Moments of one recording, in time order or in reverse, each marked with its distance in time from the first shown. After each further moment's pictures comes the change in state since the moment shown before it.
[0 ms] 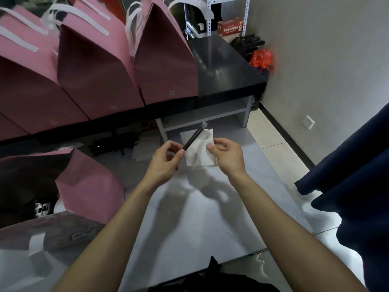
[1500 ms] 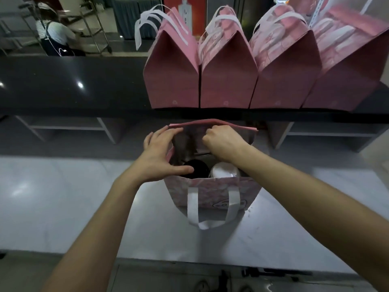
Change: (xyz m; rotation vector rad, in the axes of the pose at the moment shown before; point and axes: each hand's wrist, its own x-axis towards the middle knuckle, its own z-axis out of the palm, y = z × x) left_hand -0.176 -0.075 -0.388 0.469 0.057 0.052; right_hand -0.150 -0.150 0.370 -1.689 -0.615 -1.117
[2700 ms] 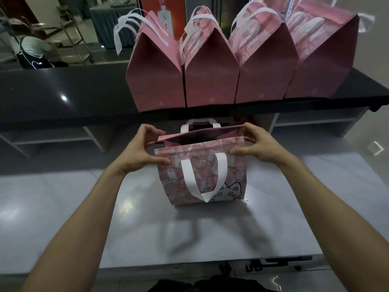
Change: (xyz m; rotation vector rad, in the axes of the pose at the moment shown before) left_hand 0.049 -0.088 0.004 -0.482 -0.070 0.040; right_hand -0.095 0.073 0.087 1.367 0.216 0.431
